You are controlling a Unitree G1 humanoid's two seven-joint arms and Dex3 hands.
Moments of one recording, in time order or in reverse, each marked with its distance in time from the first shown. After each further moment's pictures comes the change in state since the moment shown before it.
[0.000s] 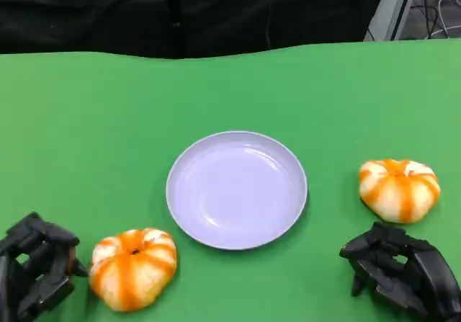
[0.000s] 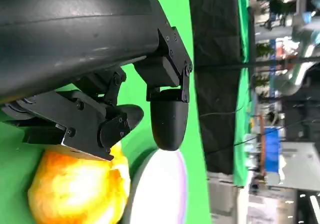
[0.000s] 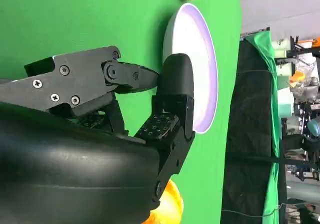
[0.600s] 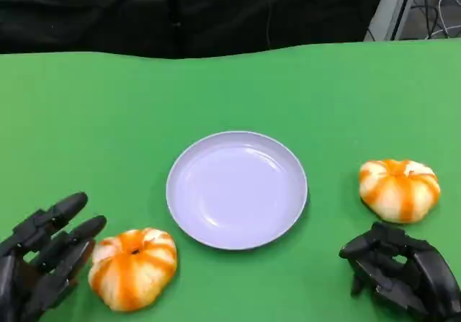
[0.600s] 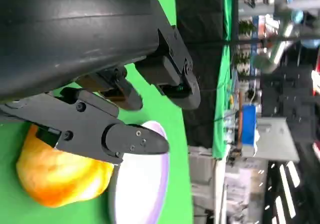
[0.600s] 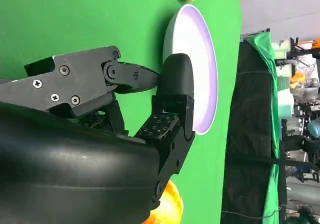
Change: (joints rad) left arm 0.015 -0.010 -0.002 -0.030 -0.026 -0.039 -0.161; right arm 0.000 0.000 0.000 0.000 0.000 0.000 0.006
